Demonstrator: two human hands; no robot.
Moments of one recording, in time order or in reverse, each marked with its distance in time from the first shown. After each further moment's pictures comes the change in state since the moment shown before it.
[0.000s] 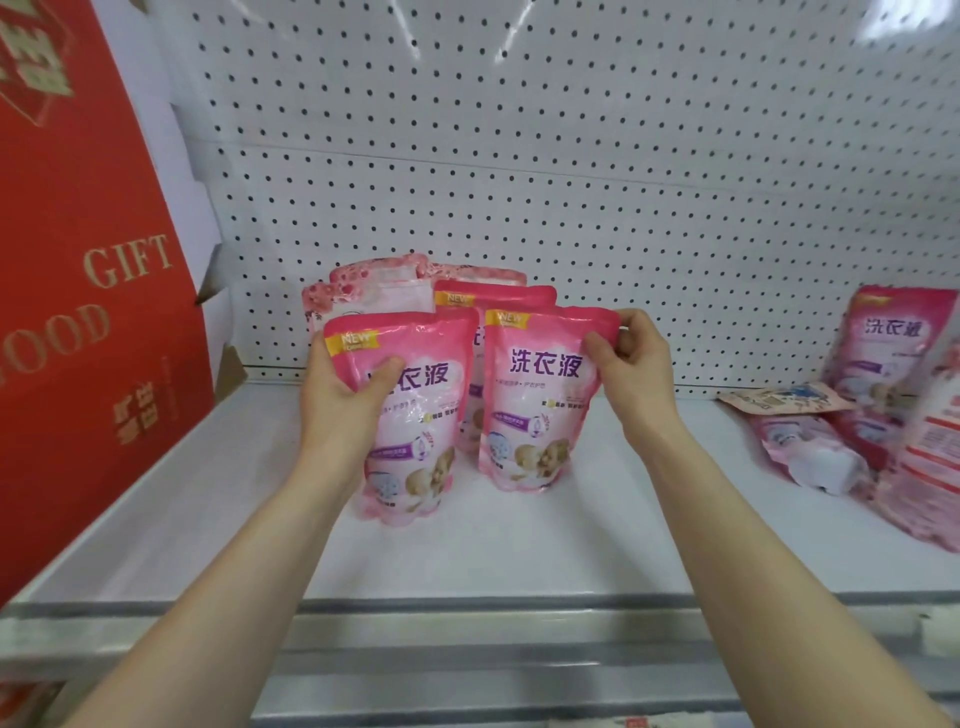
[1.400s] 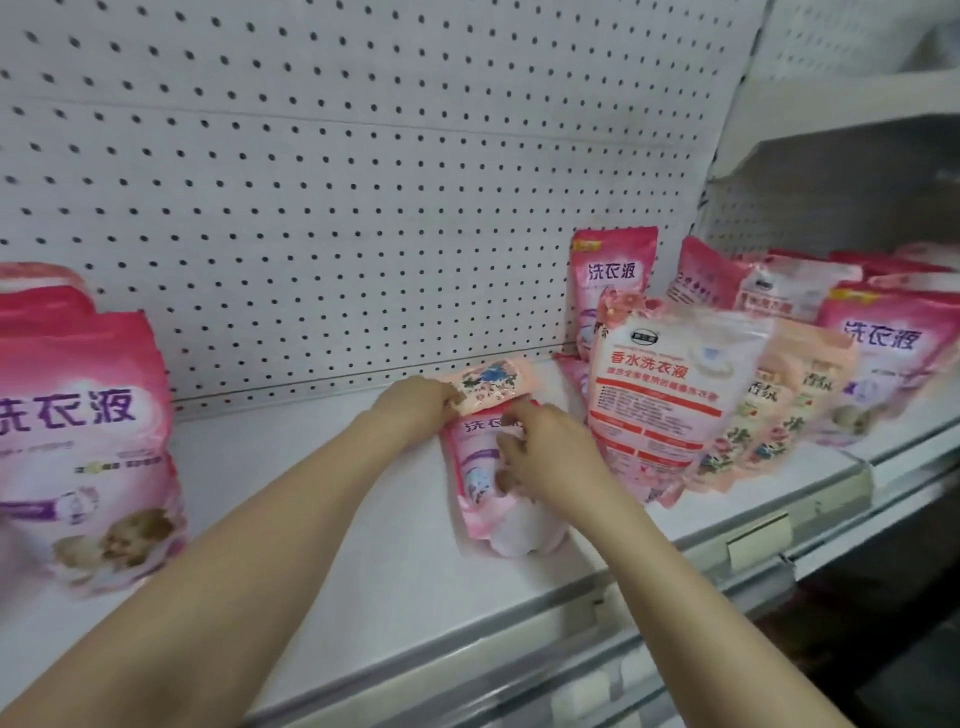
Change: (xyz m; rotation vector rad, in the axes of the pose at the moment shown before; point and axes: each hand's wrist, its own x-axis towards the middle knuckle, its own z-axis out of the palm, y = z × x) left_hand -0.032 -0.119 0.412 1.279 -1.086 0.354; right_hand 0.021 0.112 -0.250 -0.975 -0.289 0.230
